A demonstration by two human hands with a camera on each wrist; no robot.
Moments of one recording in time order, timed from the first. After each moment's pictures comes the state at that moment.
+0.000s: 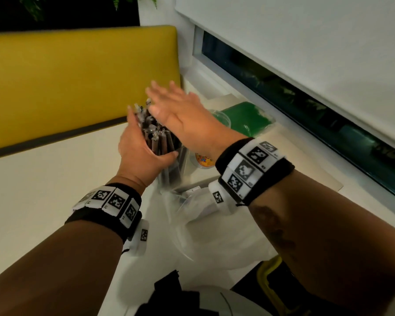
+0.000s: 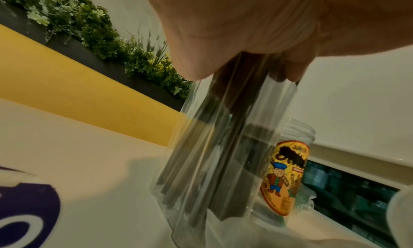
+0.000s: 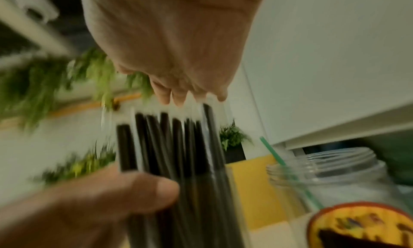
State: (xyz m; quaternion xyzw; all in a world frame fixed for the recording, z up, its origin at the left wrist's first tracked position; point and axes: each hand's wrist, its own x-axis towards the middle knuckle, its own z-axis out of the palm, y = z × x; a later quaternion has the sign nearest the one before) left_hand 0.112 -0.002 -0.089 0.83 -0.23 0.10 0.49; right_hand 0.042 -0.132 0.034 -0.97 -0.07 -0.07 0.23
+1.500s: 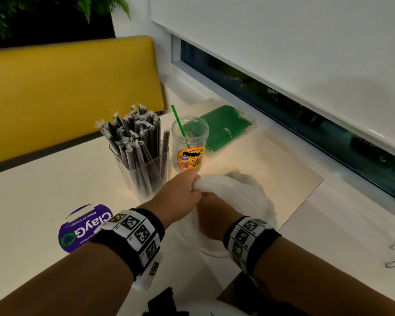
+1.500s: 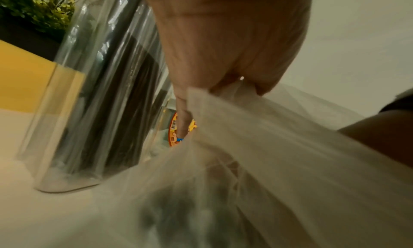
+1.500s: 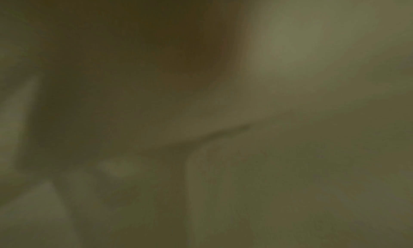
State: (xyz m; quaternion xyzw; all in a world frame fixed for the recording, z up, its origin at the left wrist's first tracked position) left_hand 0.028 -0.069 -0.095 0.84 -0.38 -0.20 0.34; right_hand -0.065 -0.174 -0.126 -0.99 0.05 0.13 0.02
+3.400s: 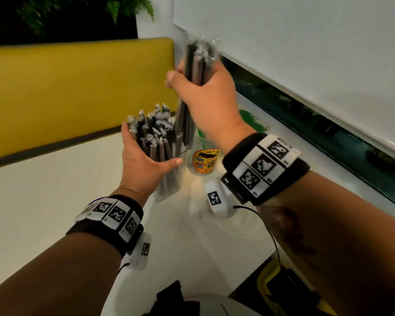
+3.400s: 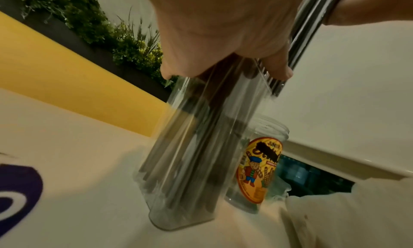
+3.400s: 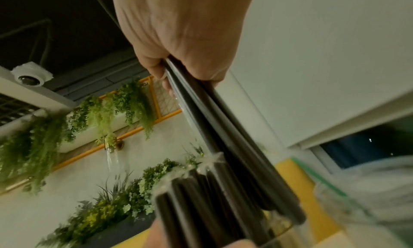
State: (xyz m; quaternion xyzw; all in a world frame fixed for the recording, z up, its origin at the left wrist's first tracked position) left_hand 0.088 -0.011 -0.078 0.77 -0.15 0.03 0.62; right_hand 0.037 -0.132 0.074 -0.77 0.06 -0.33 0.54
